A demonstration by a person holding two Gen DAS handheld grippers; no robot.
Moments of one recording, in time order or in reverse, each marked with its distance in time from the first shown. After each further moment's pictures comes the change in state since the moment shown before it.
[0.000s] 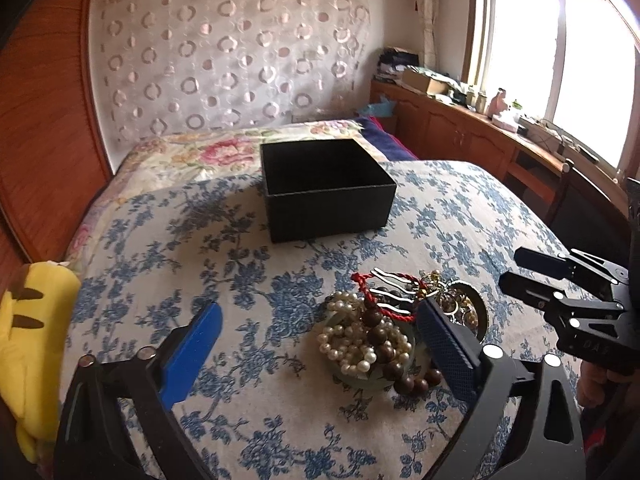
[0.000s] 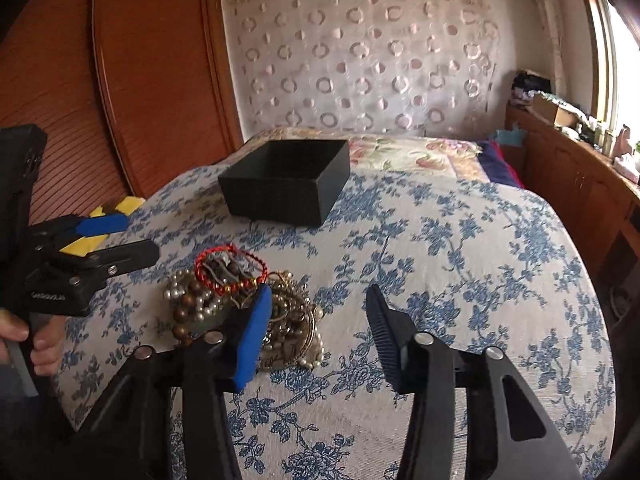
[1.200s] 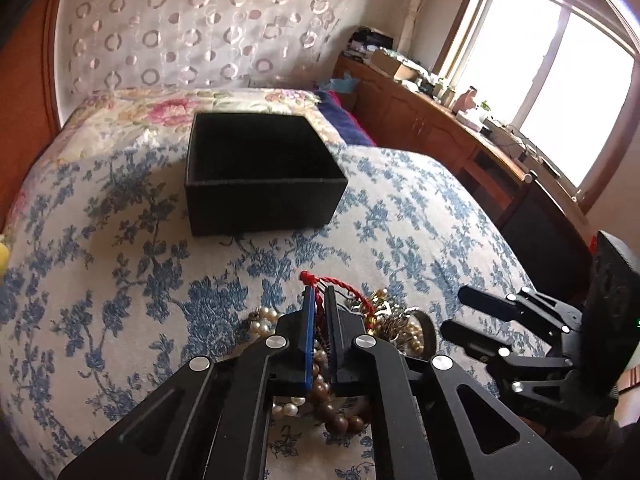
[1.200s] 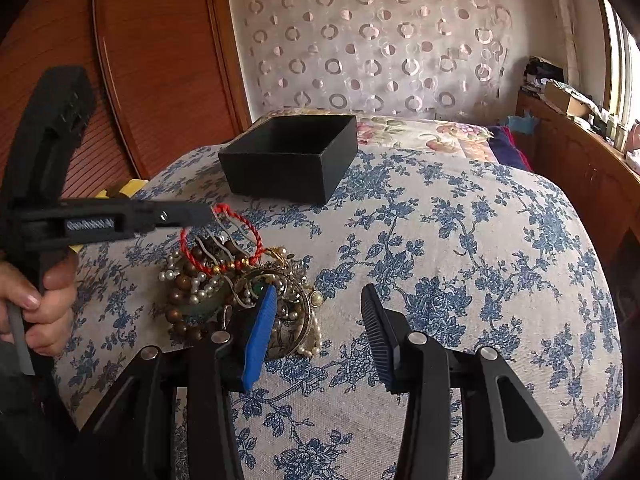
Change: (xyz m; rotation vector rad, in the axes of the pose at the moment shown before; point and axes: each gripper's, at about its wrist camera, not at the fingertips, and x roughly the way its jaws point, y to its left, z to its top) left arm 0.032 -0.008 0.027 -0.091 0.106 -0.225; right arm 0.012 -0.005 -0.004 -0.011 0.068 0.032
